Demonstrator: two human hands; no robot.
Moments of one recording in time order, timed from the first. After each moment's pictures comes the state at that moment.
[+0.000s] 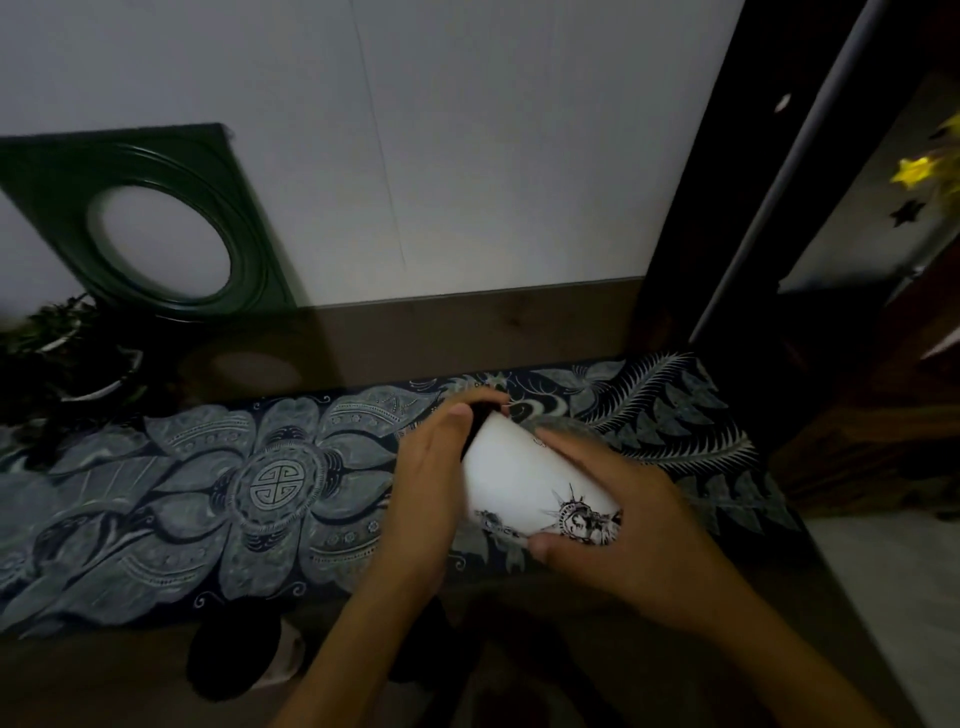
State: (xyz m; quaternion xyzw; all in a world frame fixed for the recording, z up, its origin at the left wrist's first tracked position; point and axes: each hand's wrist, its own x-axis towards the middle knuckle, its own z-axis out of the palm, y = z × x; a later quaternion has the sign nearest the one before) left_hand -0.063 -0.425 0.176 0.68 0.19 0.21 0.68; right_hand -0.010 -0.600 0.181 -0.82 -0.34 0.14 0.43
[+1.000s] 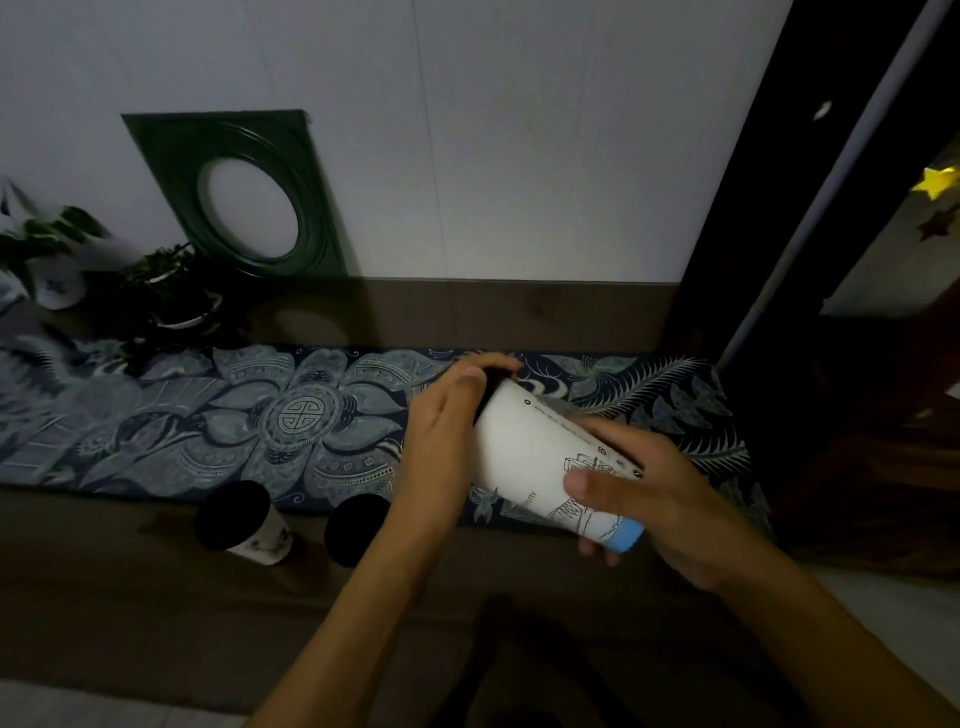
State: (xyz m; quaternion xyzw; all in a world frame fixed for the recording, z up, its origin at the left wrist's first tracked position) left_hand -0.076 -0.538 0.194 0.68 0.23 0.32 0.62; right_hand 0.008 -0.702 0.193 -0.61 -0.29 0.42 0.61
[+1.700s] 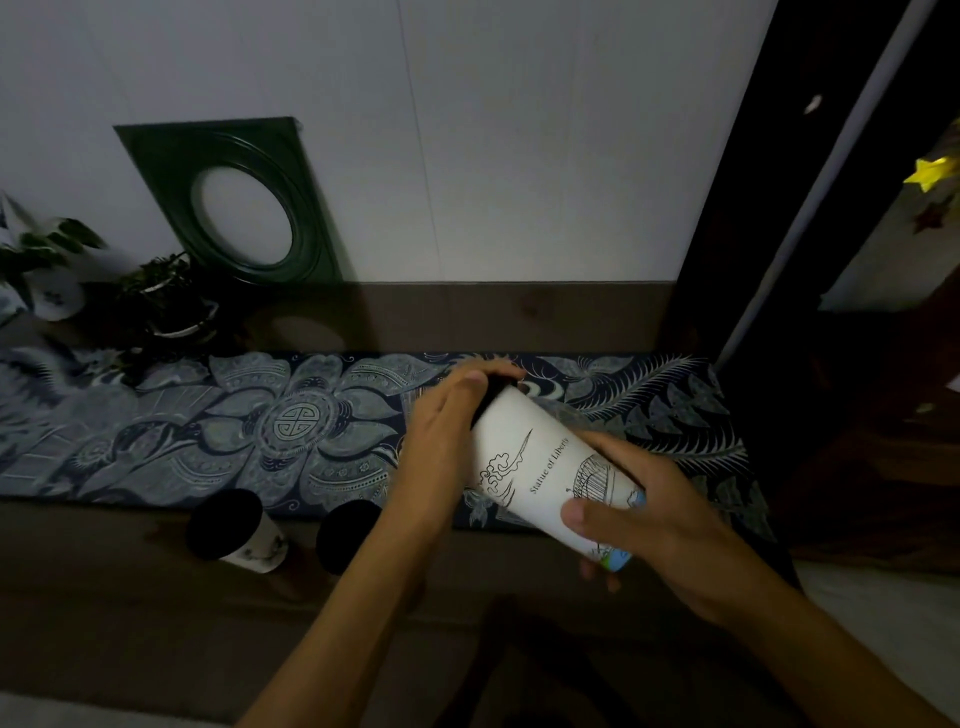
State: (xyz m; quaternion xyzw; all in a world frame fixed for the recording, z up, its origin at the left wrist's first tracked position) left_hand -0.068 -0.545 0.192 0.69 0.23 0.27 0.62; right_hand 0.008 -0.719 0.184 -0.63 -0.27 0.40 0.60
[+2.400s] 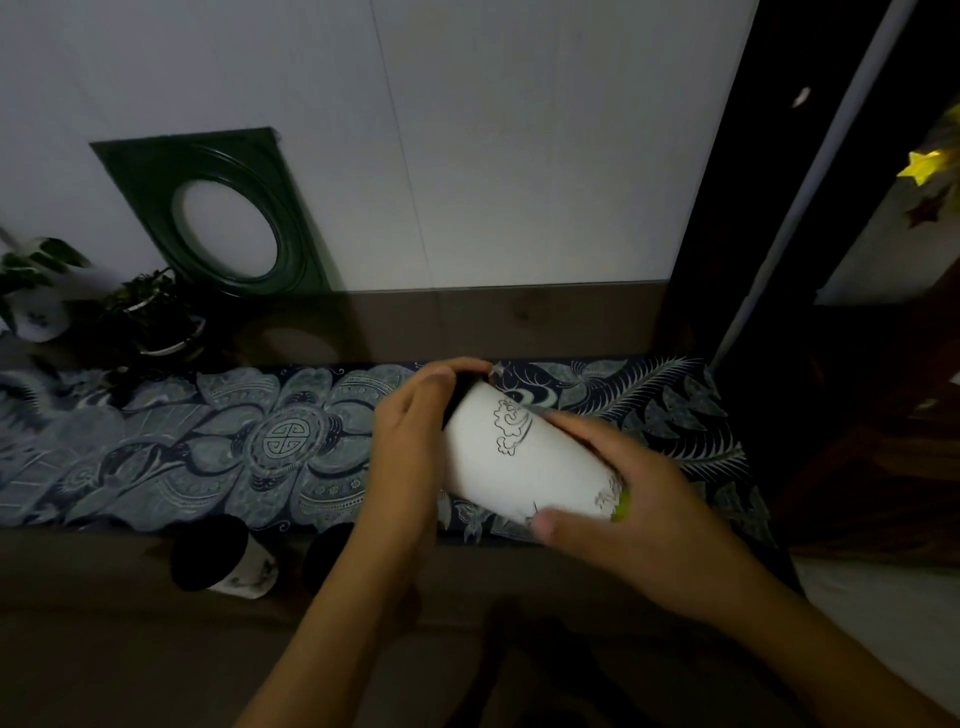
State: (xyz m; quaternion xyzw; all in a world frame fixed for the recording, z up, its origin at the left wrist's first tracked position) left_hand -0.049 -0.540 0.203 0.66 0.27 0.31 0.63; right_hand 0.029 -0.714 0.193 -0.76 -0.39 0.25 0.46
